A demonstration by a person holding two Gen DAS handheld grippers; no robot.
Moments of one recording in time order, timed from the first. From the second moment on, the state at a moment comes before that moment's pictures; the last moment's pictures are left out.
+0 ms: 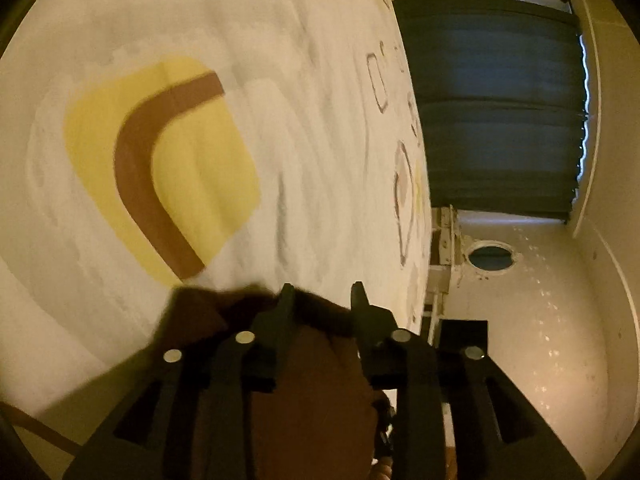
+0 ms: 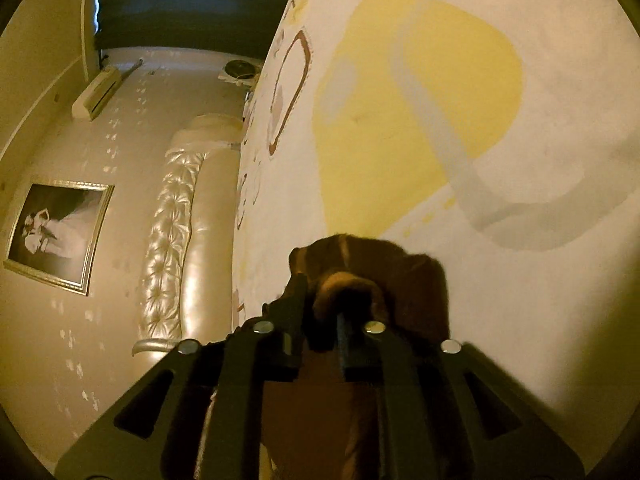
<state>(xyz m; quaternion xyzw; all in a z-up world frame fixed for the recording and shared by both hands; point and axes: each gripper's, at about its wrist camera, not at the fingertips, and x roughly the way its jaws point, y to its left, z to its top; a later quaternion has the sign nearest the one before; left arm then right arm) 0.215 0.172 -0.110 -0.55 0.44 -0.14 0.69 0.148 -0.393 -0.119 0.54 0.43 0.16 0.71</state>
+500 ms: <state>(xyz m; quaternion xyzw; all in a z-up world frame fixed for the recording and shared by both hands) 0.129 0.212 -0.095 -0.45 0.49 -0.16 0.73 0.062 -0.411 -0.076 0.49 0.41 0.12 0.76</state>
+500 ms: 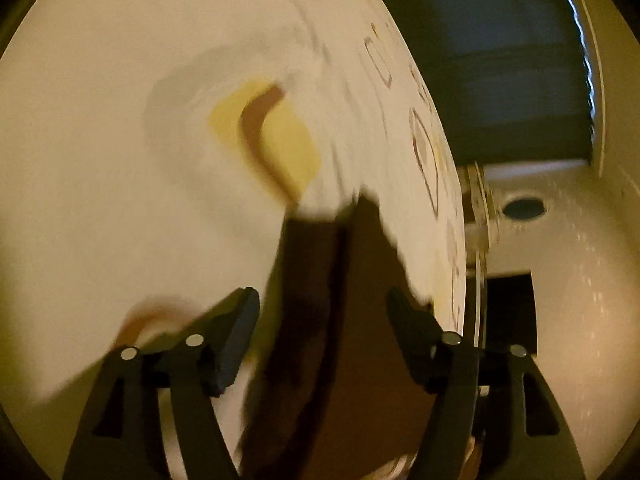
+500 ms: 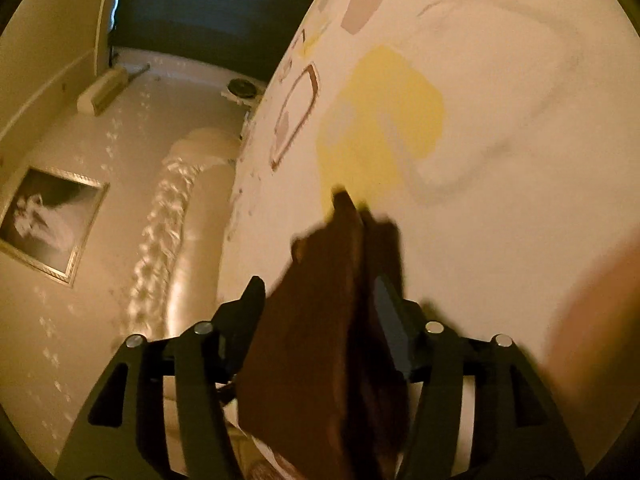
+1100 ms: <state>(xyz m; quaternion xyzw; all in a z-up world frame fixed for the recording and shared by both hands) 0.047 0.178 -0.103 -0.47 0.51 -0.19 0.70 -0.016 -0.334 -0.094 0.46 0.49 0.17 0.72</state>
